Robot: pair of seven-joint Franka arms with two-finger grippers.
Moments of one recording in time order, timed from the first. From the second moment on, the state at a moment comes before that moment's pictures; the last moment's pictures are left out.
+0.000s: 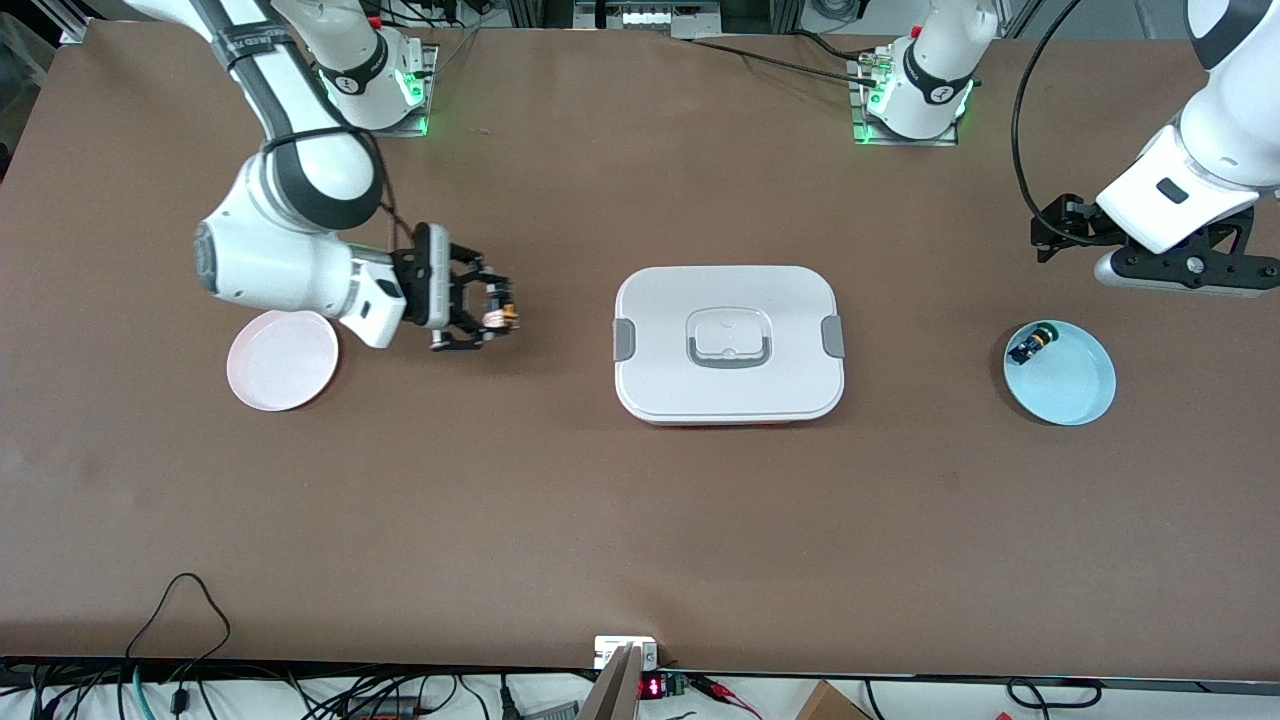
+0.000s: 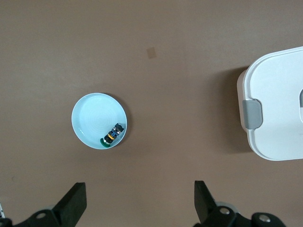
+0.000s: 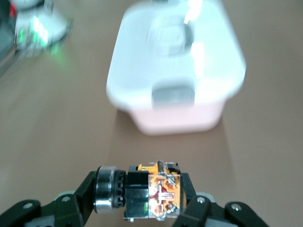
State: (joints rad) left arm 0.00 0.04 -0.13 -1.59 0.12 1.55 0.00; right arm -0.02 0.29 0.43 -2.00 0.92 2.23 -1.70
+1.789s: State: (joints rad) left arm 0.01 0.10 -0.12 -1.54 -0.45 1.35 -0.01; right arm 0.41 0.49 0.44 -1.51 1.87 2.51 -1.68
